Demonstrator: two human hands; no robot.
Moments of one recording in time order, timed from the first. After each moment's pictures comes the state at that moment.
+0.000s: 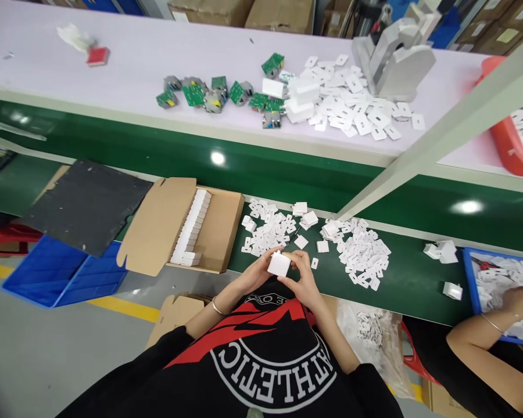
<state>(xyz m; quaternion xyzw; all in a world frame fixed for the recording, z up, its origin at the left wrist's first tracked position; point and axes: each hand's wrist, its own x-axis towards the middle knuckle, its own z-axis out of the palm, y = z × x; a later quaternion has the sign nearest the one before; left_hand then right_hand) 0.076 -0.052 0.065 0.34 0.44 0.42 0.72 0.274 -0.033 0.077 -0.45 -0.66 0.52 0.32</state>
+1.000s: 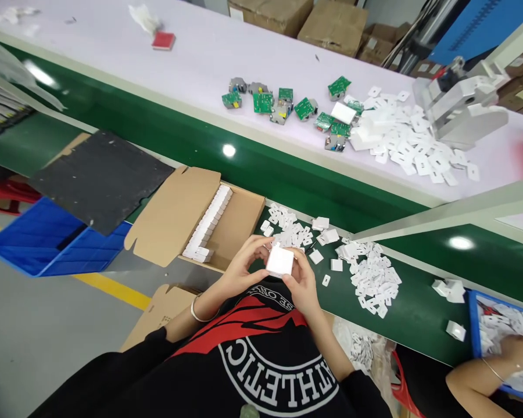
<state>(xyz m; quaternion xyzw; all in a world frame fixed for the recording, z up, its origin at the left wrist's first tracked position) -0.035 -0.044 0.143 0.57 0.43 0.54 0.44 0.158 -0.009 0.151 -0.36 -0.57 0.61 0.42</state>
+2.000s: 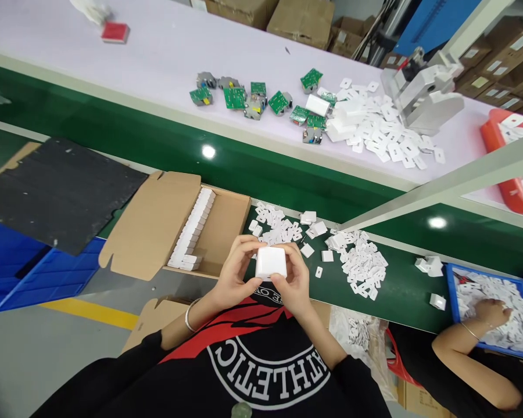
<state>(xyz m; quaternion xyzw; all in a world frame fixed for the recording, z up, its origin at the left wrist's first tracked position) -0.016 -0.043 0.161 0.59 0.40 0.58 0.40 0.144 -0.015 0.188 -0.38 -0.61 0.51 0.48</state>
